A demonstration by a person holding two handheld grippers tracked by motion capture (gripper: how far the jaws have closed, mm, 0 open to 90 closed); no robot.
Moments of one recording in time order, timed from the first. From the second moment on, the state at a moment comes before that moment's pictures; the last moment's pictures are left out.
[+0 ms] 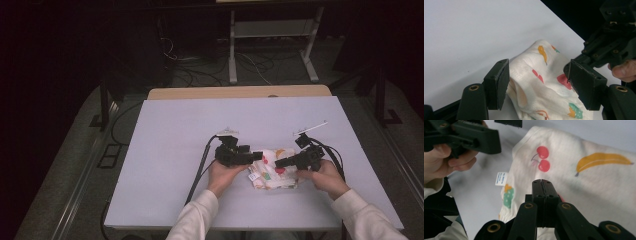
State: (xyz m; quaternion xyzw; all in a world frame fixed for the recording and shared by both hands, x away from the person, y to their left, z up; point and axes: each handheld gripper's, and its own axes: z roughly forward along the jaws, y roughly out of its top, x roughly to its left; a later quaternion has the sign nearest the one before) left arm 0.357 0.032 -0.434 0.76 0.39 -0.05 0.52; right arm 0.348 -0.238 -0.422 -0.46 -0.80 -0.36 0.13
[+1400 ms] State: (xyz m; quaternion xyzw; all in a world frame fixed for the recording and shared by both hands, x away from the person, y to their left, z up) left arm 0.371 0.029 -0.444 0.76 0.41 -0.03 0.51; right arm 0.321 -0.259 -0.434 -0.42 -0.80 -0.41 0.10
